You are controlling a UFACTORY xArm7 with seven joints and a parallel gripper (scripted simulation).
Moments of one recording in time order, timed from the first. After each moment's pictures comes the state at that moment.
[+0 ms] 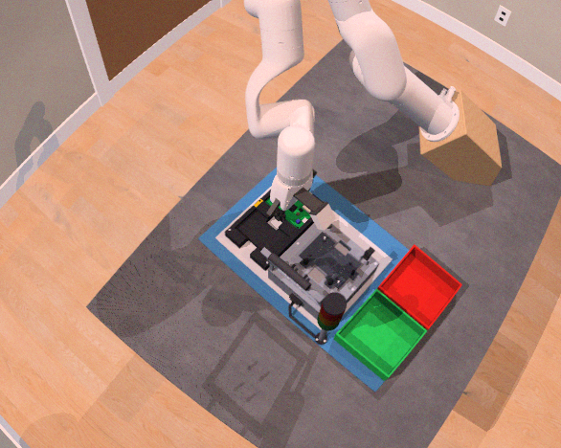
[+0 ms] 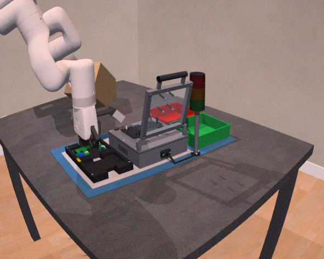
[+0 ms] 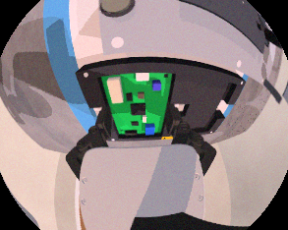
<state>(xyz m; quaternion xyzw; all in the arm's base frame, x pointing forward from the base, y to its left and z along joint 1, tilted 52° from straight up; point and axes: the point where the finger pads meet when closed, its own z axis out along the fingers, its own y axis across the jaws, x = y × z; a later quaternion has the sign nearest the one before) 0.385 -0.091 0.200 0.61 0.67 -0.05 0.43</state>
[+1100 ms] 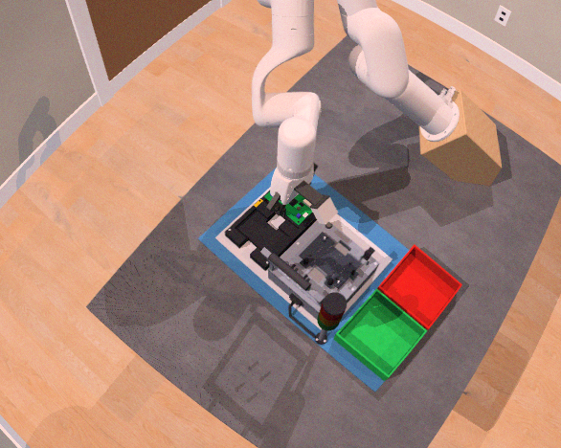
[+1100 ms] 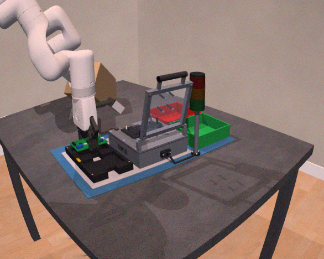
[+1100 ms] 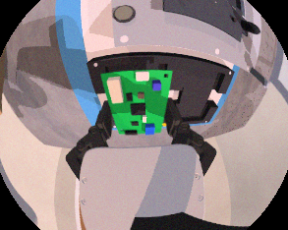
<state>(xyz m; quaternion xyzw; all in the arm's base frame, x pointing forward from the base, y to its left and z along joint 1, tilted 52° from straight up) 0.371 -0.074 0.218 0.61 0.67 -0.05 0.43</state>
